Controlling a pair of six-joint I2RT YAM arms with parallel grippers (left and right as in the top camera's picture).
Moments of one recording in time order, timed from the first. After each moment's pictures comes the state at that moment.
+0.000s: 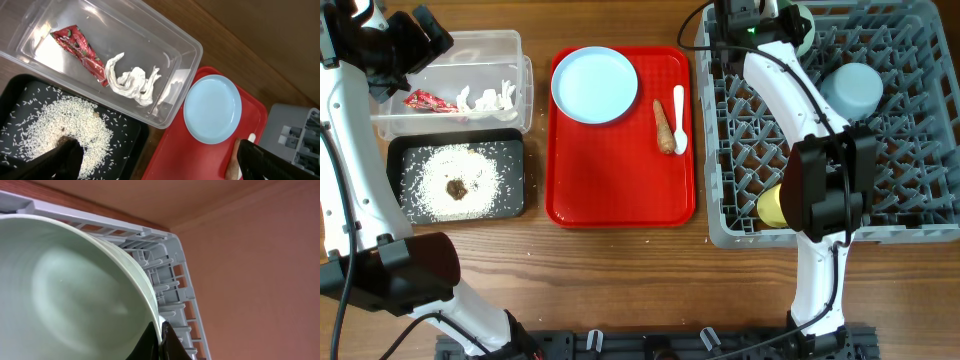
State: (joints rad) left arm 0.29 1.88 2.17 -1.34 0.21 -0.34; right arm 0.25 2.26 1.94 -0.60 1.15 -0.22
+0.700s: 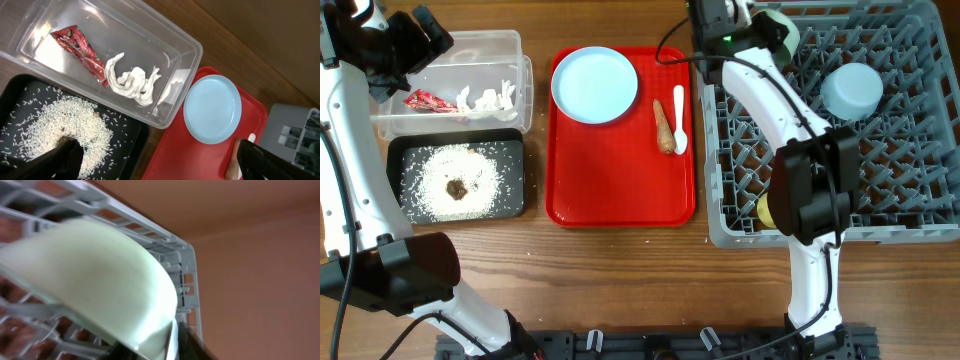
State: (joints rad) left arm 0.29 1.88 2.17 -1.34 0.21 -0.34; right arm 0.34 2.27 1.94 -0.64 1.12 -0.32
